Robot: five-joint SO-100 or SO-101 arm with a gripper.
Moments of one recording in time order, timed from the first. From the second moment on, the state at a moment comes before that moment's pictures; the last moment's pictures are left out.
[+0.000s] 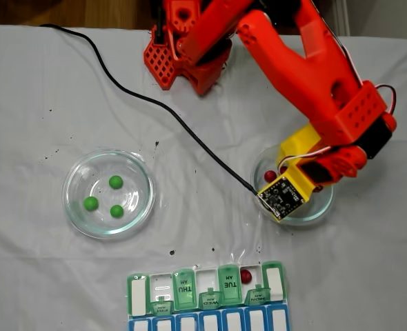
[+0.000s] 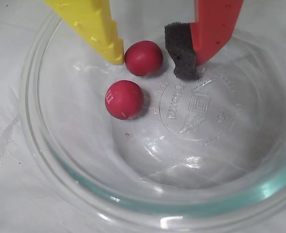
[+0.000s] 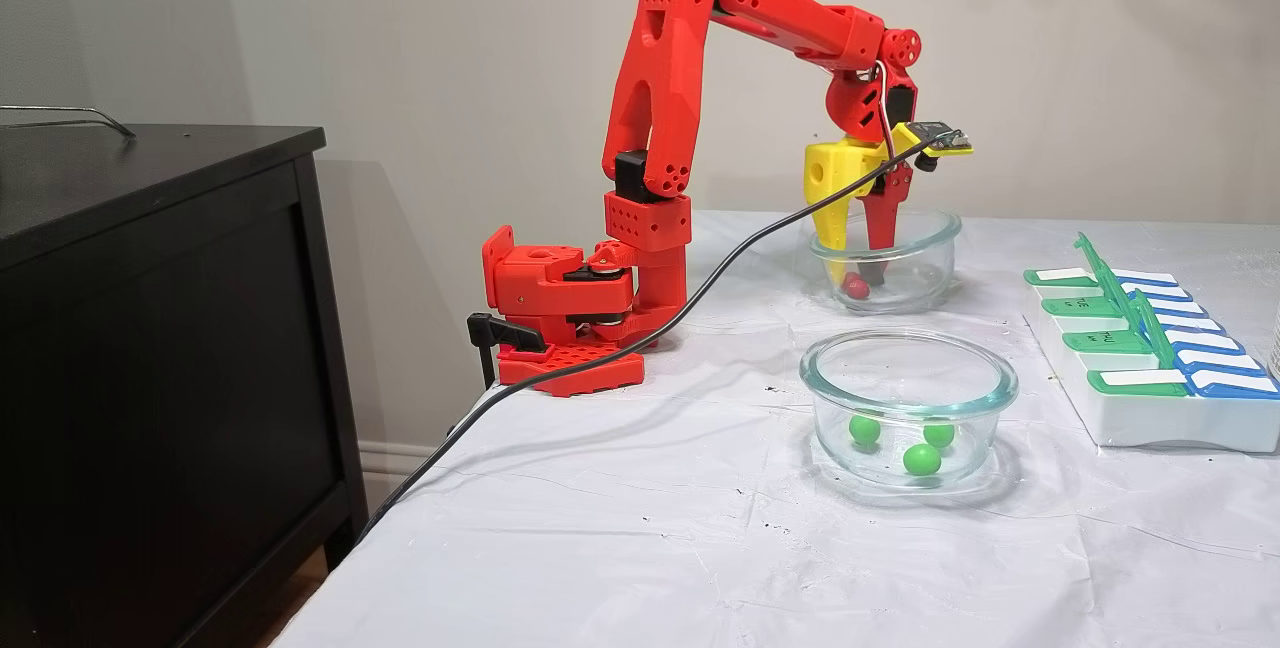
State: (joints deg) arm -47.4 93.4 100.4 82.7 0.6
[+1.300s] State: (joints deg) arm -43.2 94.4 96.9 80.2 0.3
